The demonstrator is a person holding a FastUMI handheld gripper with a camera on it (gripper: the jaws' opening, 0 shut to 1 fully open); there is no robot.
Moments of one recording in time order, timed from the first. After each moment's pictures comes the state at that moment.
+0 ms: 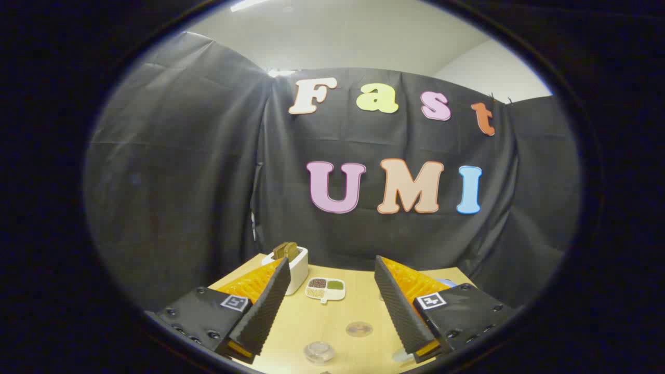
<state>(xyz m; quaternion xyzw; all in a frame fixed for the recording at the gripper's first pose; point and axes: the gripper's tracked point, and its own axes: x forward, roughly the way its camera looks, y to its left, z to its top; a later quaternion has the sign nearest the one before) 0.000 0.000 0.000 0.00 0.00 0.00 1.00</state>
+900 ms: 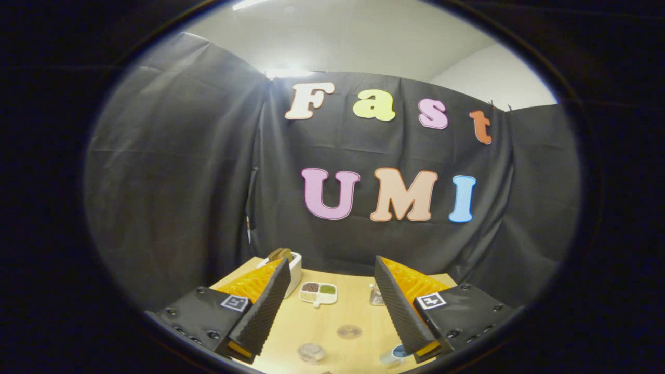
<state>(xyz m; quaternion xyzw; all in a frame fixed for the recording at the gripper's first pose) -0.009 -0.018 0.025 -0.01 0.01 -0.02 1.00</state>
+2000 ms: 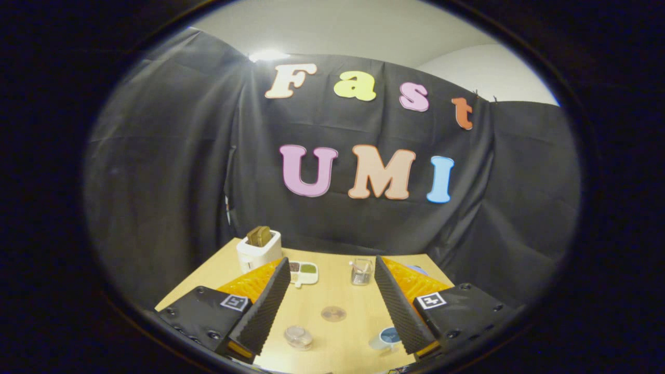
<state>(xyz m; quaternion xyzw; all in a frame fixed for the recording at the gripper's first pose) -0.031 -0.043 -0.025 -0.02 0.08 -0.09 0.99</state>
